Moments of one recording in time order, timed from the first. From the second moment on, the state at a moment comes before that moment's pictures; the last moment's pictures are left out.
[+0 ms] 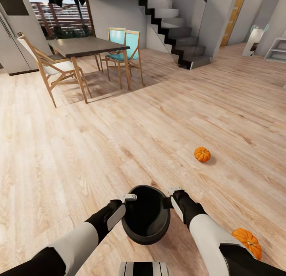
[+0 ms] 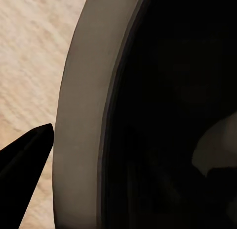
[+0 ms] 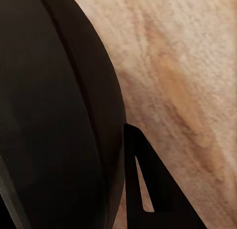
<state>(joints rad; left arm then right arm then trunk) -0.80 -0.13 -0.62 -0.43 0.77 0.46 0.33 -0.84 0.17 -0.11 -0.40 0.24 0.58 0.00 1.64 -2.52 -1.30</state>
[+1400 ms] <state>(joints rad) -0.80 -0.13 -0.62 -0.43 0.78 0.45 0.33 -0.84 0.17 -0.10 -0.42 0.24 0.60 0.00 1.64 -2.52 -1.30</state>
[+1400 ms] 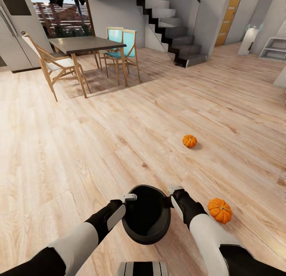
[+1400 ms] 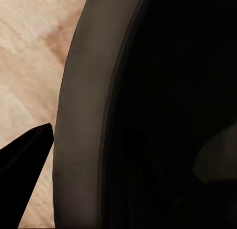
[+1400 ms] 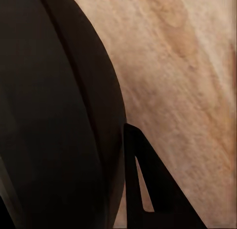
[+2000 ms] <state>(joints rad) -0.80 -0.13 -0.62 -0.43 0.78 0.45 0.33 -0.84 0.17 -0.10 -0.42 0.24 0.60 0.00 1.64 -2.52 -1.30</state>
